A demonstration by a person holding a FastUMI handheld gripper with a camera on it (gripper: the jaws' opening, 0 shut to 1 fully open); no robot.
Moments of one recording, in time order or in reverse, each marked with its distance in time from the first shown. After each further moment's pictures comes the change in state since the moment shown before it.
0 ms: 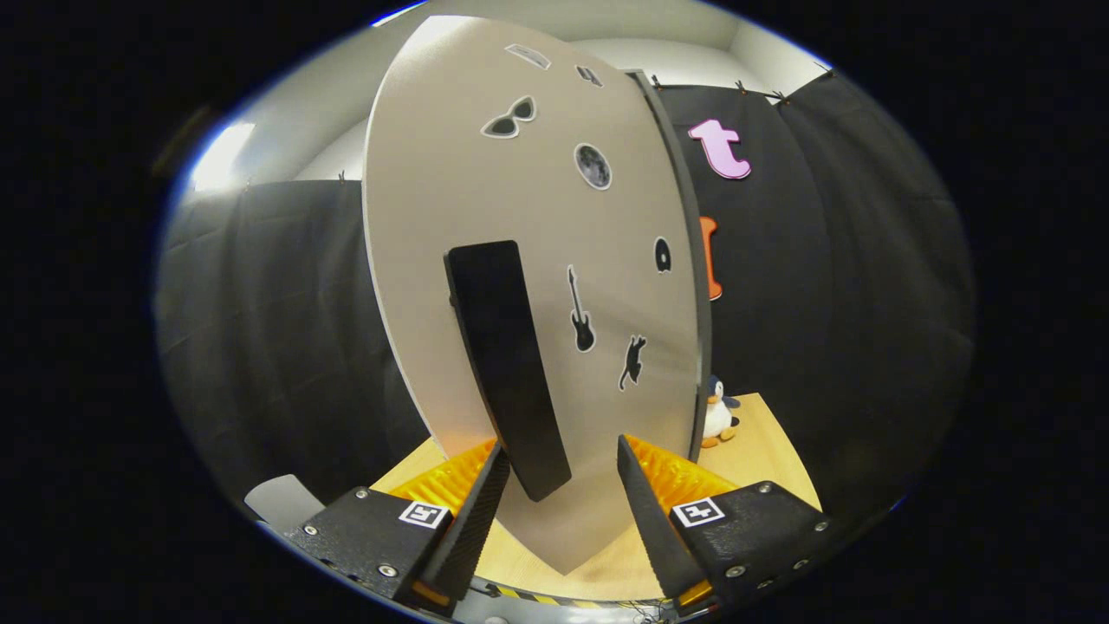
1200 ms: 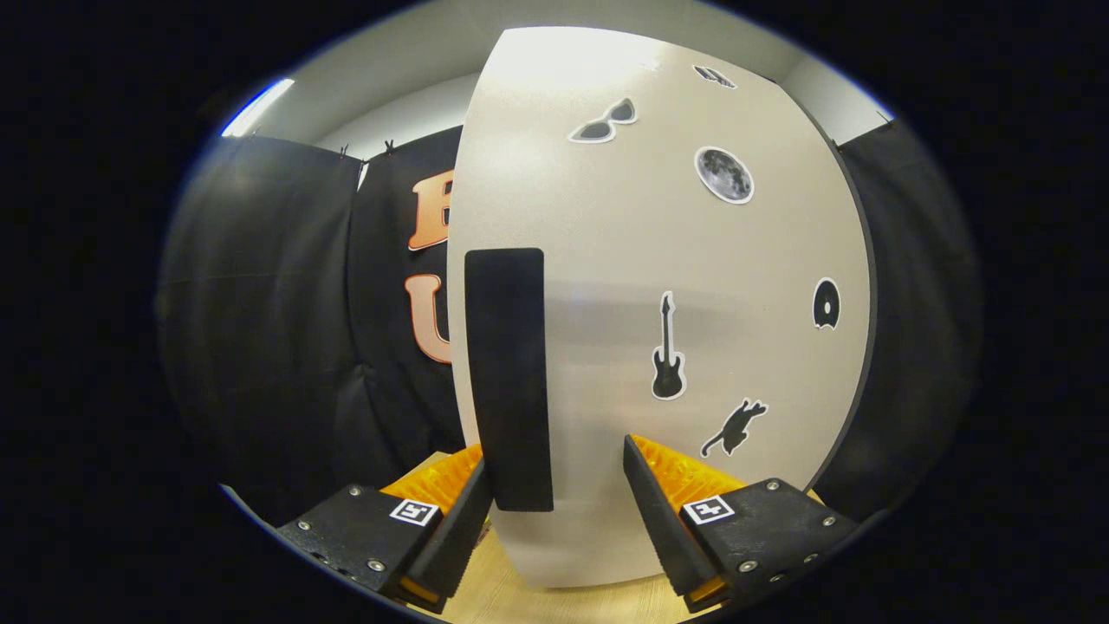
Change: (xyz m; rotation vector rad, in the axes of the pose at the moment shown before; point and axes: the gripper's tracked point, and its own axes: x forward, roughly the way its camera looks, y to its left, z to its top) arm 0.163 0.090 0.031 -0.109 -0.161 -0.113
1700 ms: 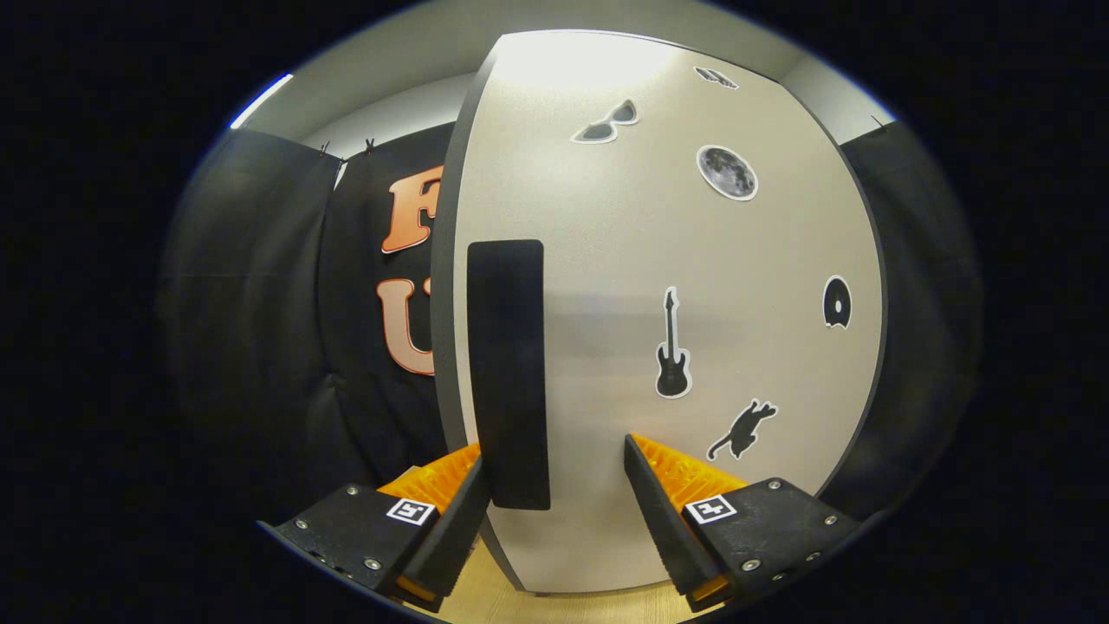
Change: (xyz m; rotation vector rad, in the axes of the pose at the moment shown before) arm 0.015 -0.002 -0.005 -0.017 -0.025 -0.095
